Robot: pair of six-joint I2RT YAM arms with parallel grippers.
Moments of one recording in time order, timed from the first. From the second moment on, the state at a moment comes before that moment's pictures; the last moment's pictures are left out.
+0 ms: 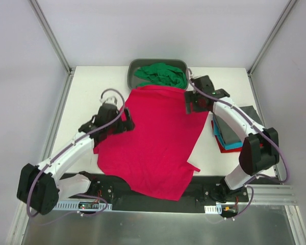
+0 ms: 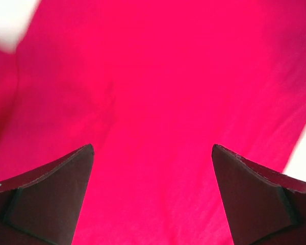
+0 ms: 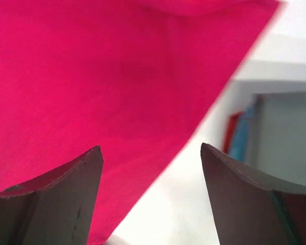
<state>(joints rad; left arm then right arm) -0.45 1.17 0.86 -0.39 -0.06 -0.59 0.37 1.61 1.36 -0.73 0.19 0.16</state>
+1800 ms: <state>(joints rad) -0.07 1.51 0.94 -0.49 -0.14 -0.68 0.77 1.89 1.40 -0.57 -0.09 0.34</state>
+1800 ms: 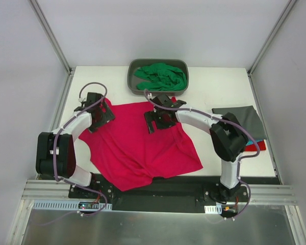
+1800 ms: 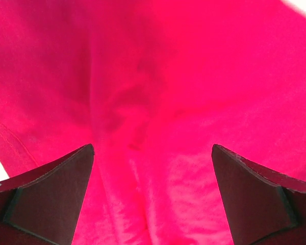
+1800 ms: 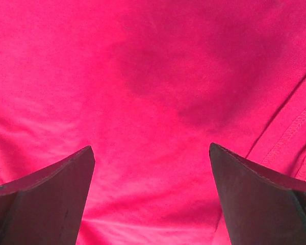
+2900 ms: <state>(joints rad) -0.05 1.46 0.76 -0.42 -0.18 -0.73 0.35 1.66 1.18 -0.69 0.21 0.30</state>
